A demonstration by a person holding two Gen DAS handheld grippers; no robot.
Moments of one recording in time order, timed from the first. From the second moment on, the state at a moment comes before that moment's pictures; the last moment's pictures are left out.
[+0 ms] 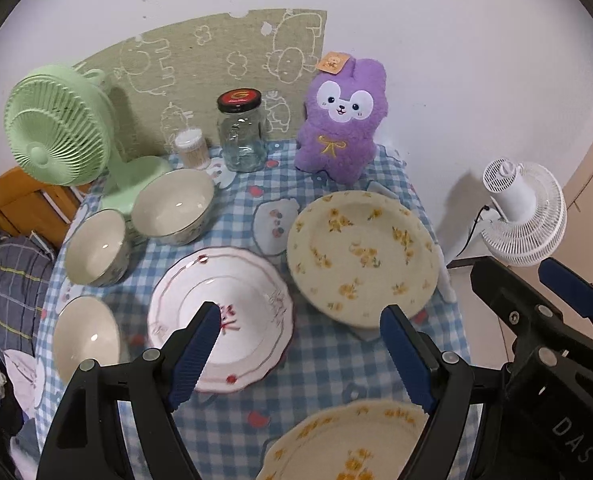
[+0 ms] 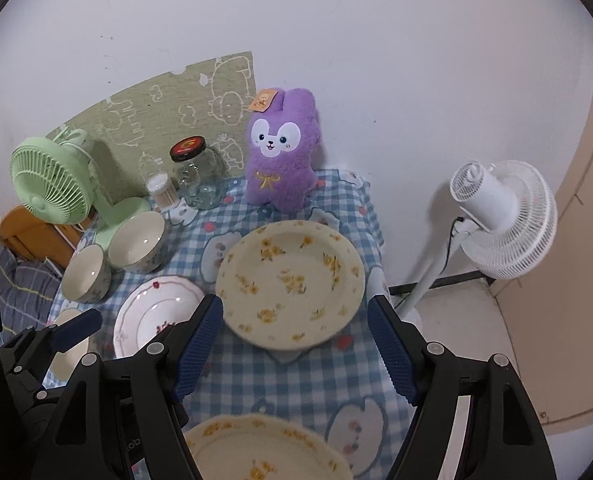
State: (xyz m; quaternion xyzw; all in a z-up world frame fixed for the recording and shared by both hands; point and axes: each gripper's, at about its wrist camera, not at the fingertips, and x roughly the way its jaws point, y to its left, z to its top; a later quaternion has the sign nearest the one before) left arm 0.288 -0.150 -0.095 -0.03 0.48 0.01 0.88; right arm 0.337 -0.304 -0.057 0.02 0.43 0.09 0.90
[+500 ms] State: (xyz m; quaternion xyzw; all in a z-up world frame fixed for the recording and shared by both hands) left arm 0.366 -0.173 -0.131 -0.01 0.47 0.02 0.88; right arm 0.418 -0.321 -0.104 0.03 0.46 0.09 0.88
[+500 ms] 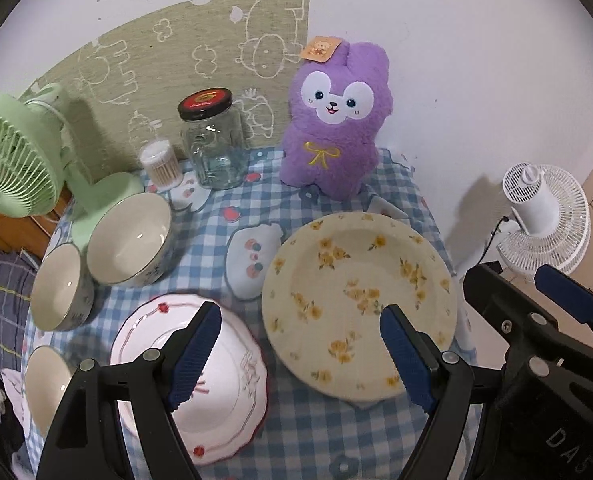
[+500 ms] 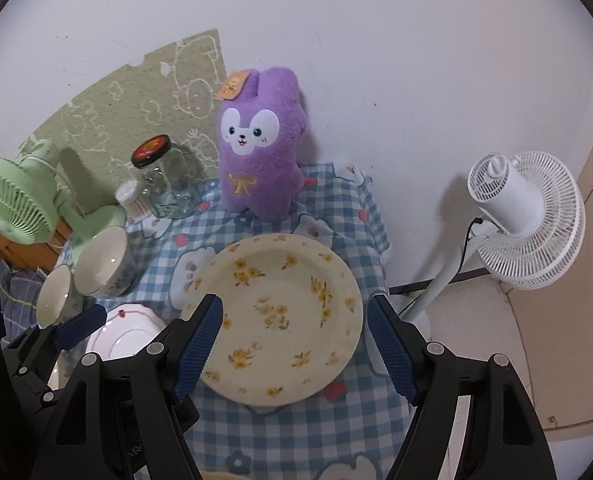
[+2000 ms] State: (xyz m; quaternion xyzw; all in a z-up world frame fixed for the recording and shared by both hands) left arm 0.448 -0.173 -0.247 0.01 0.53 0.02 0.85; right arm 0.492 -0.336 -0.227 0.02 0.52 0.06 0.85
